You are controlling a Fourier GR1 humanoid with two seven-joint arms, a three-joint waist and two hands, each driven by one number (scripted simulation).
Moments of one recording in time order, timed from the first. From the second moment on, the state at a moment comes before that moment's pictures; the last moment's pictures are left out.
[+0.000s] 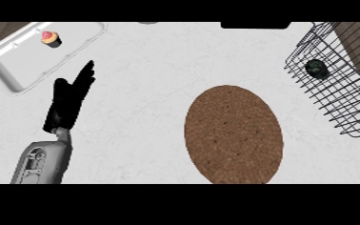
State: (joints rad) left arm -0.24 0.17 0.10 -1.40 -0.16 -0.05 0.25; right arm -0.82 -0.75 -0.32 -0.72 0.67 0.36 -0.22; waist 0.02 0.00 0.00
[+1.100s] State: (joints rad) left arm -0.25 0.17 0.10 -1.38 -0.16 -0.05 0.23; right arm -0.82 -1.05 -0.67 -0.34 0.44 0.27 -0.33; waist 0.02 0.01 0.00
